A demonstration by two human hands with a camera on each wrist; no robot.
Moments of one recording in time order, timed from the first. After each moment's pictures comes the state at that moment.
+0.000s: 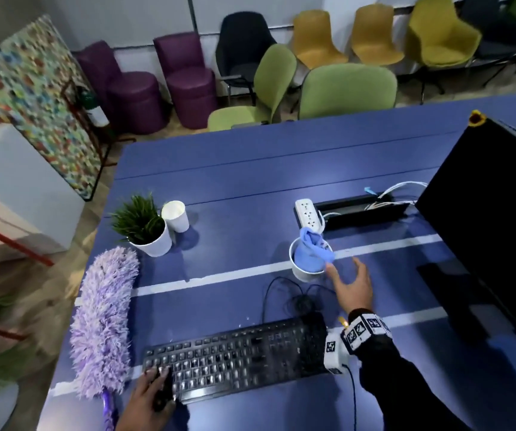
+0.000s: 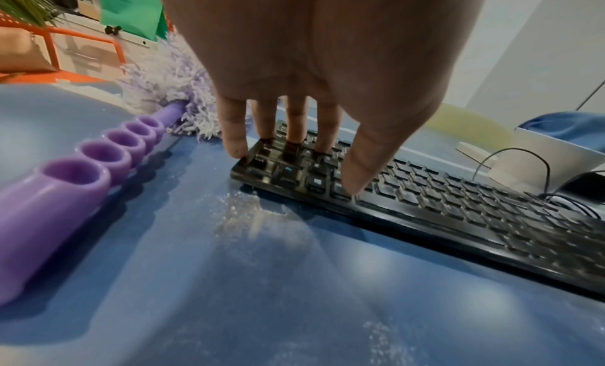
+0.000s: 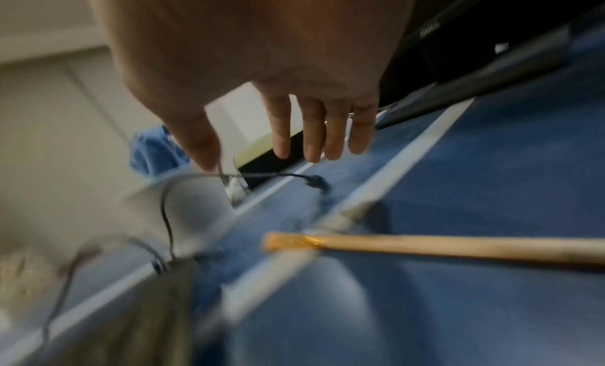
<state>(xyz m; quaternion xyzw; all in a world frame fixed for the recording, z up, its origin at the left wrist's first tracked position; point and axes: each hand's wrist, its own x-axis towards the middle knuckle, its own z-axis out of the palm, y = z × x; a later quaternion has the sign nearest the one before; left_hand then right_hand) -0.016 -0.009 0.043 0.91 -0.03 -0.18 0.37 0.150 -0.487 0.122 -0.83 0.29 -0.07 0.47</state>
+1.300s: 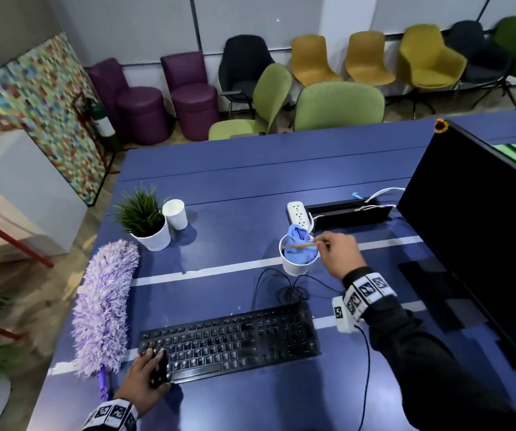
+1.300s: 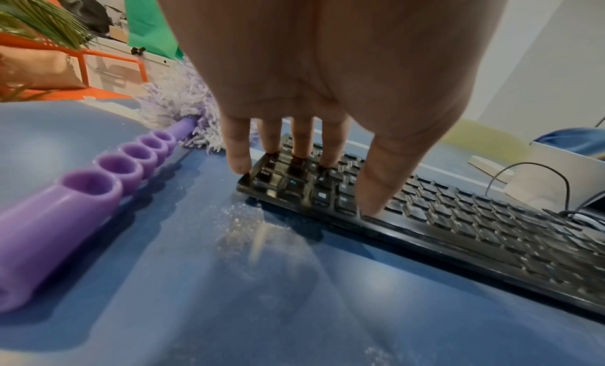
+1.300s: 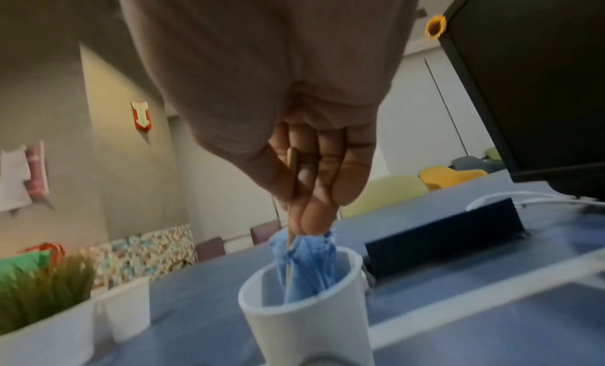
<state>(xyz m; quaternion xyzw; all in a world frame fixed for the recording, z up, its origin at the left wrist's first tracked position) -0.013 -0.029 0.063 0.95 0.08 -0.19 0.23 0.163 -0.491 0.226 -0.96 0.01 -0.07 0.28</state>
